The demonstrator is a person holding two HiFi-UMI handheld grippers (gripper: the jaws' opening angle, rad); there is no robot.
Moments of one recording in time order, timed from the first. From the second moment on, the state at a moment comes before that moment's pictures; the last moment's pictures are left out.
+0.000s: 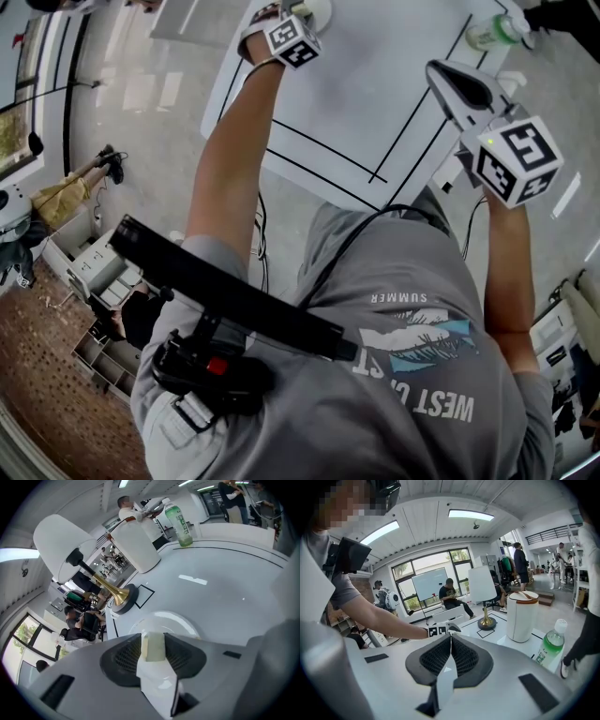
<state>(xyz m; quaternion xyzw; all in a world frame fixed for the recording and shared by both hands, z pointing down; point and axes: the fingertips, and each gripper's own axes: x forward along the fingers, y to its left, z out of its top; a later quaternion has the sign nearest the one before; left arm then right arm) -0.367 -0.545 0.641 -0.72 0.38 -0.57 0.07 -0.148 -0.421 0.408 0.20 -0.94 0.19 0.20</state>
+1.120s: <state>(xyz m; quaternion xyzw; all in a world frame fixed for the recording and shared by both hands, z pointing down) -0.318 -0.466 0.451 -0.71 0.53 -0.44 0.10 -0.121 -0.362 0.353 0.12 -0.97 0.14 0.15</state>
